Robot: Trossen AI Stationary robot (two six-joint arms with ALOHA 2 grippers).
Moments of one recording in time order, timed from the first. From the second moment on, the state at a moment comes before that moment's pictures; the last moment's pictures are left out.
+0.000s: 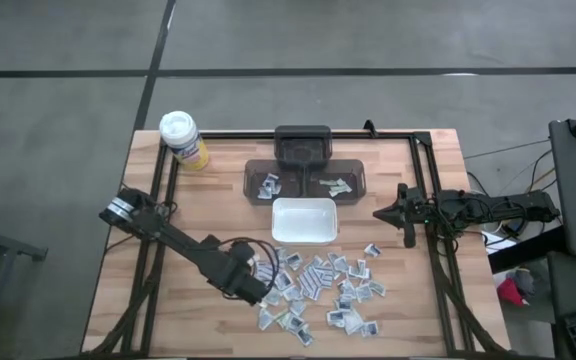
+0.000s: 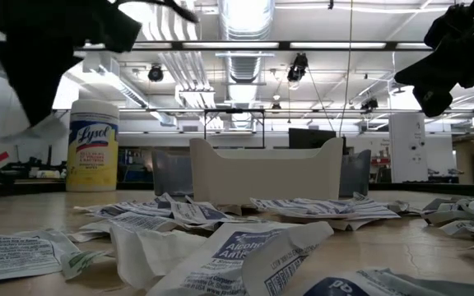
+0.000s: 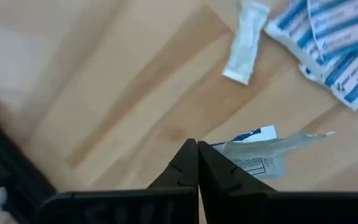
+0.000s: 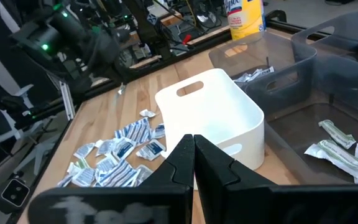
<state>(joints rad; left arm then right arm) -0.52 1.81 1.44 -1.36 -0.18 -1.32 0.13 0.16 0.17 -0.21 0.17 0.44</state>
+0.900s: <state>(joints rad) -0.51 1.96 1.75 -1.57 -0.86 -0.79 0.13 0.16 0.17 -0.24 0.17 0.44</state>
